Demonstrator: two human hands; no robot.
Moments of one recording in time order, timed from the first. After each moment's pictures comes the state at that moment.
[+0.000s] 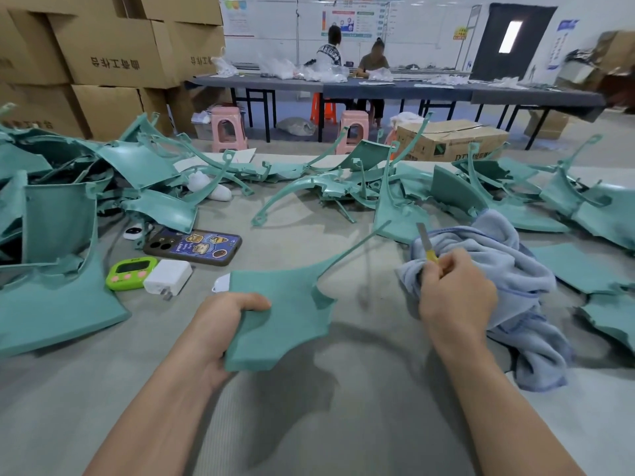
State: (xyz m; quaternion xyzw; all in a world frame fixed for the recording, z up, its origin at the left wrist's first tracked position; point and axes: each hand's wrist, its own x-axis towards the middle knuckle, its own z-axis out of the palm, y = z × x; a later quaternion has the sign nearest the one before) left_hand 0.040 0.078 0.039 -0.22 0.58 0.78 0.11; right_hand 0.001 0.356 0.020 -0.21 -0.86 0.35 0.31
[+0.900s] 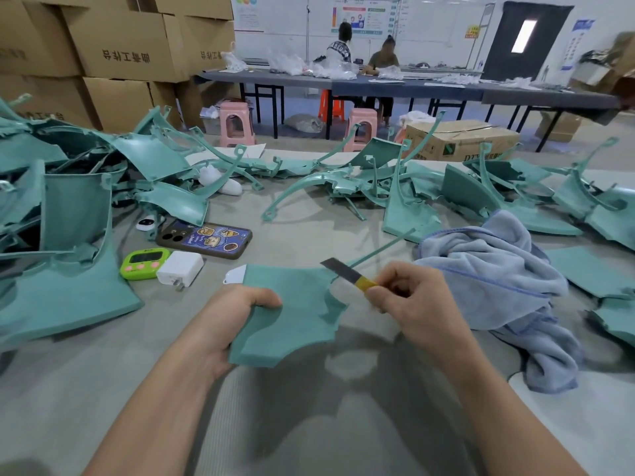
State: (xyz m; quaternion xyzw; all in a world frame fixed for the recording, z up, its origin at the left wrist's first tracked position) left_hand 0.036 0.067 0.033 -0.18 0.62 0.75 0.14; right_hand 0.020 0.324 0.019 0.12 -0.81 0.56 0.09
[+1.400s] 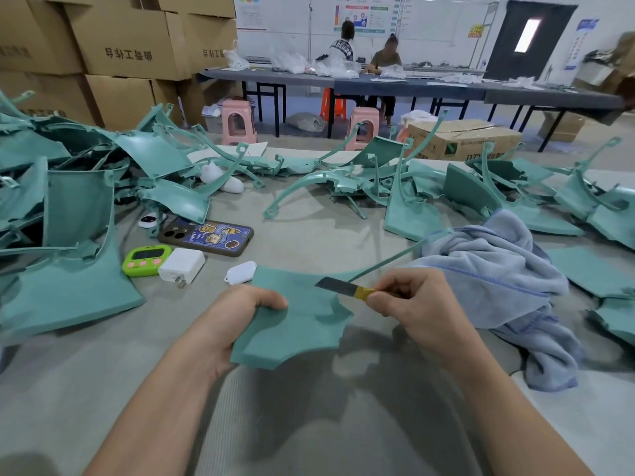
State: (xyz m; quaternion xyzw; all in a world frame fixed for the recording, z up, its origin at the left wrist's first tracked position) left_hand 0.038 0.067 0.031 -0.17 0.60 0.76 0.19; right_hand 0.025 0.327 0.025 0.13 -0.80 0.58 0.05
